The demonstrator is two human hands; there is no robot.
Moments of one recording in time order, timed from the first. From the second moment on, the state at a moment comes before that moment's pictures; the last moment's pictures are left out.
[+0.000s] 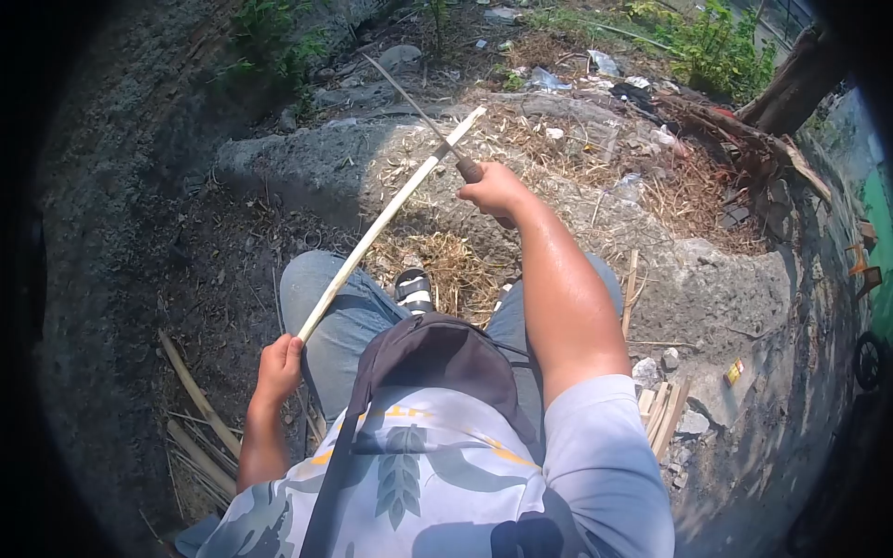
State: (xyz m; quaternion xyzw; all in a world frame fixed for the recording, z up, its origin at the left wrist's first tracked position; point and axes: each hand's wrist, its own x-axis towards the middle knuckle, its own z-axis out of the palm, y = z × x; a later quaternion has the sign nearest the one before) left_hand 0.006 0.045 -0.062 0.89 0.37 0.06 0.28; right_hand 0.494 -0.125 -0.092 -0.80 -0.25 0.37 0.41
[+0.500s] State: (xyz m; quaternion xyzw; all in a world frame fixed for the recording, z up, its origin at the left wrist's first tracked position) left_hand 0.017 0.033 -0.053 0.91 0.36 0.06 0.18; right_hand 0.501 -0.142 -0.086 -0.95 -0.17 0.16 0.23
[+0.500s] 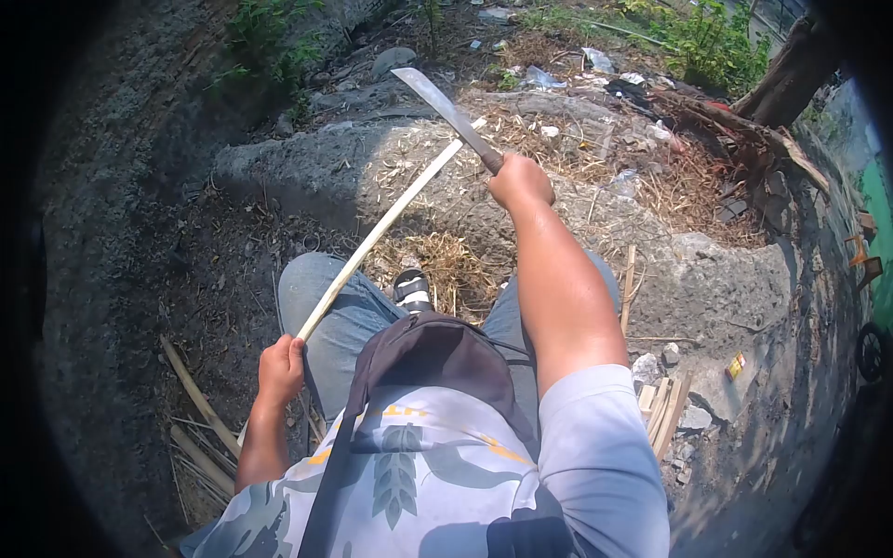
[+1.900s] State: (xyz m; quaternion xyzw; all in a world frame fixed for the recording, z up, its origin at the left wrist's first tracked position) left_hand 0.013 0.046 -0.051 0.88 0.37 0.05 0.31; right_hand 0.520 -0.139 -0.116 -0.92 -0.22 0.16 0.27
